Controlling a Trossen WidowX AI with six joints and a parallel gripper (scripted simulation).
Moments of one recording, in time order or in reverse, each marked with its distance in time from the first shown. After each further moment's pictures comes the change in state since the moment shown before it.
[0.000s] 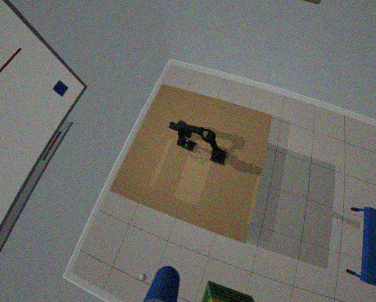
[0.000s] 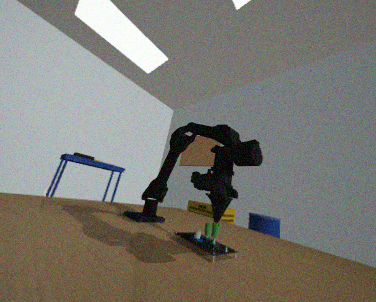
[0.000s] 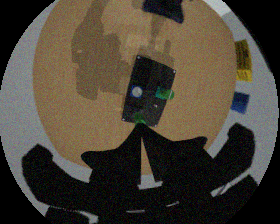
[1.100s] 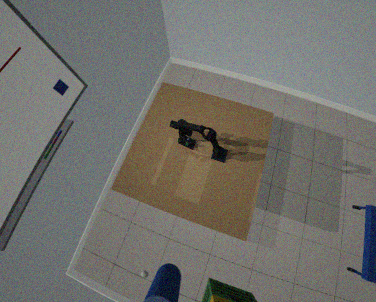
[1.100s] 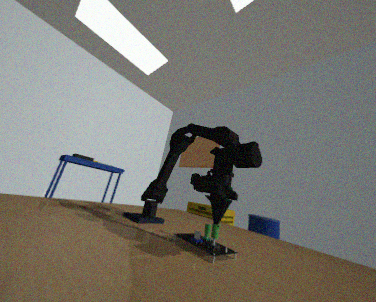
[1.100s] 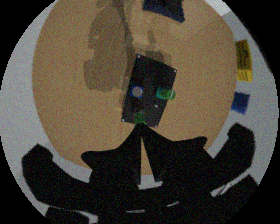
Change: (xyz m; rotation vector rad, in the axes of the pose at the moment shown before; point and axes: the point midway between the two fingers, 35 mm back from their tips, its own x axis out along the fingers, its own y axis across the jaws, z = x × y) arm 0.004 0.000 0.000 0.000 0.000 0.000
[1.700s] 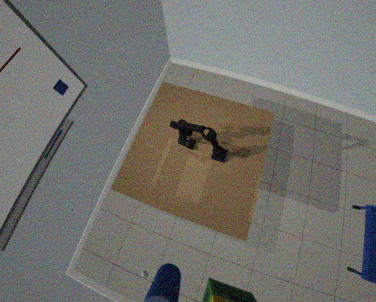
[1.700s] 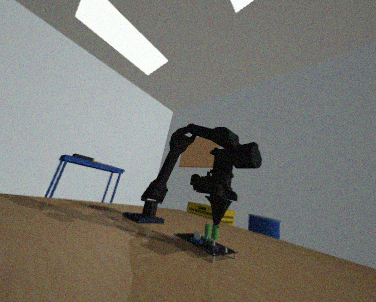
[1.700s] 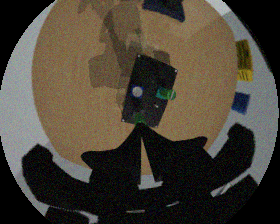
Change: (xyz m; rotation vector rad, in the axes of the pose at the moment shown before) arm 0.003 0.000 0.000 0.000 0.000 0.000
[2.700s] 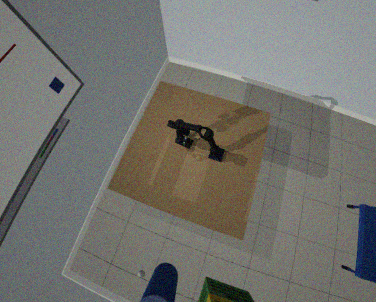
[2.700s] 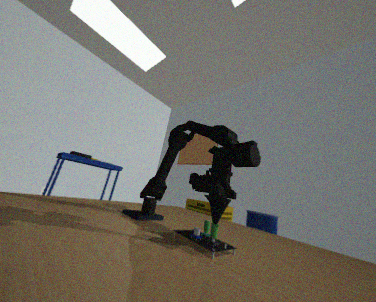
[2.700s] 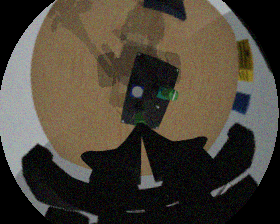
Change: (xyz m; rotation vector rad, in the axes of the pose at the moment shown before) arm 0.006 0.000 0.000 0.000 0.004 0.001
